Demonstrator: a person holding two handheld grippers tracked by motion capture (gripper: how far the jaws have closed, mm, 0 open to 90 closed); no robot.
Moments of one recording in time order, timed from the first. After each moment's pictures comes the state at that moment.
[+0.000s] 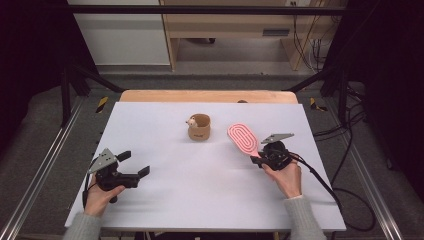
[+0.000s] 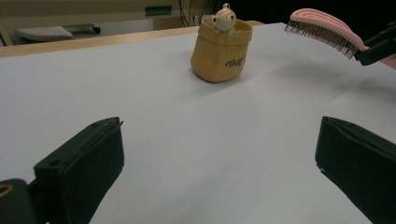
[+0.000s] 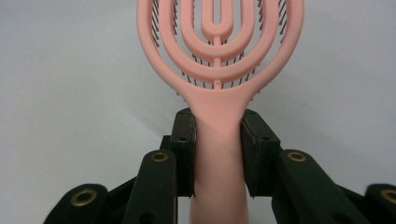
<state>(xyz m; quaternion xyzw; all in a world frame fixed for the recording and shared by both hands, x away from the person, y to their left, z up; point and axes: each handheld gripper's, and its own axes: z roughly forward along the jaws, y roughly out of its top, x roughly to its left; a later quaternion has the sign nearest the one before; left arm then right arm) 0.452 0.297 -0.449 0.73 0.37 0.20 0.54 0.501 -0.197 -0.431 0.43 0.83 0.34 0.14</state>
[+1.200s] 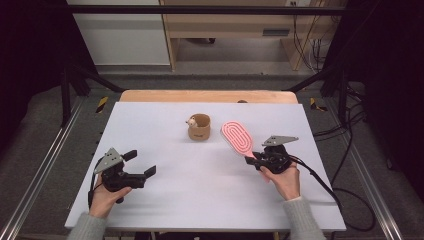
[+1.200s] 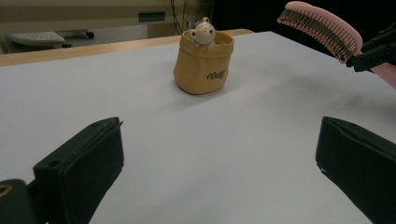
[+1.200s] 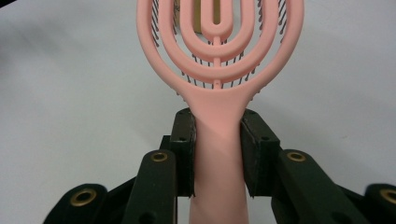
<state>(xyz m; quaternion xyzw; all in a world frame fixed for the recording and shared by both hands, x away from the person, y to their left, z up) 0.447 0.276 -0.438 0.72 0.37 0.20 0.55 0.488 -0.194 -0.424 0.39 0.81 0.42 0.12</state>
